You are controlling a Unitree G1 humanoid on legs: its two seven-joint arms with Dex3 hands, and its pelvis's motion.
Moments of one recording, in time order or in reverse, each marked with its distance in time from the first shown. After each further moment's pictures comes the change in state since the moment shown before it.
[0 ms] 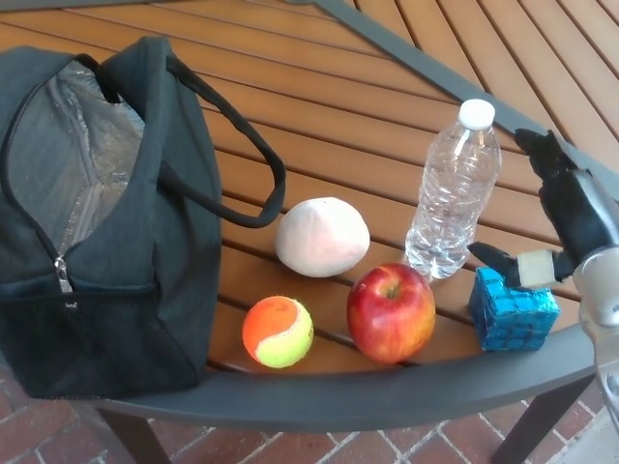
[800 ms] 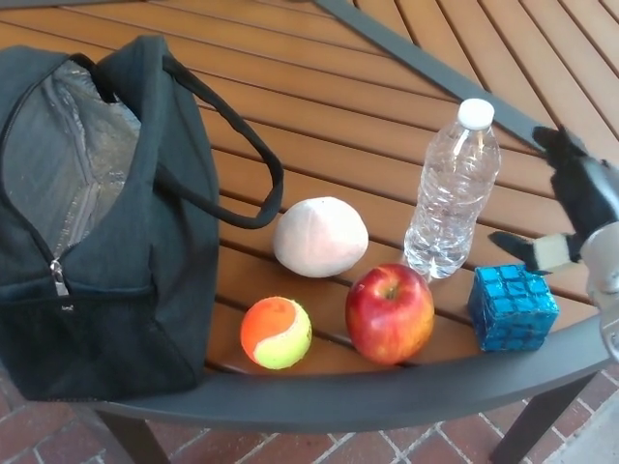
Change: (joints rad) left_arm 0.024 -0.001 -0.008 0.012 -0.002 -0.023 -0.010; right_arm -0.153 -0.041 0.050 0.324 0.003 -0.097 -0.052
